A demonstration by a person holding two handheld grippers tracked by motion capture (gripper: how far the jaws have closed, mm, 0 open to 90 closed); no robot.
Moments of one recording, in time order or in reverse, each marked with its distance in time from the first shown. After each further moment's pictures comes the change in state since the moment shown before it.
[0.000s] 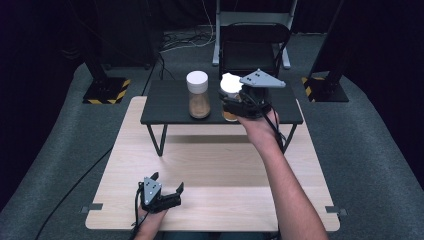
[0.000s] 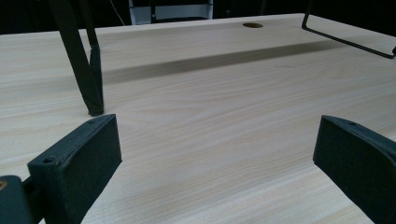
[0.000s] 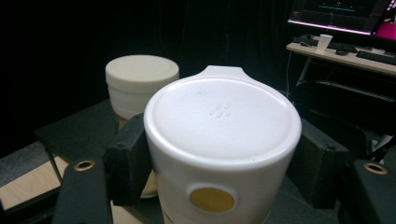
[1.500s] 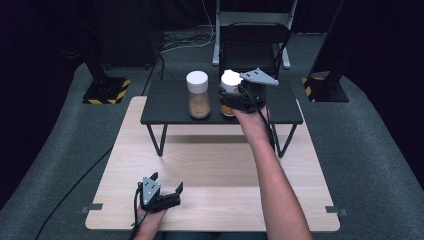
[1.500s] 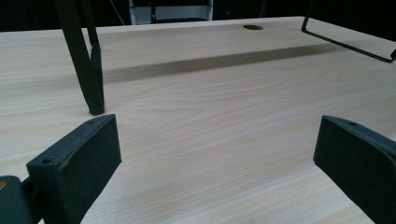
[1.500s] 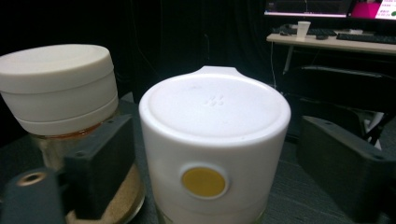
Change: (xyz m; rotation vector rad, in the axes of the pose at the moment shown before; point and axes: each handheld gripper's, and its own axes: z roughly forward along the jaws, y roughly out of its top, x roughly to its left) left arm 0.002 -0.001 -0.001 -0.004 -0.001 -0.016; right arm -0.007 -0.032 0.042 -0.032 -0.076 0.125
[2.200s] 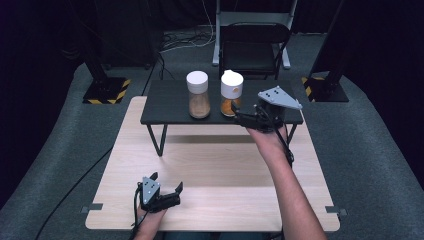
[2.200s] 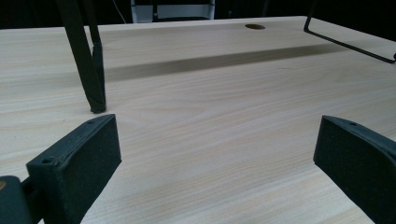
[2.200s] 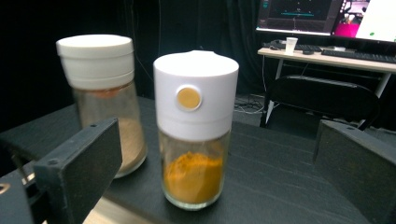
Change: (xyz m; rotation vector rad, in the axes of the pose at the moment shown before) left arm 0.000 0.001 0.001 0.005 0.004 -0.007; right arm -0.002 -0.027 -0.070 -0.051 -0.014 -0.048
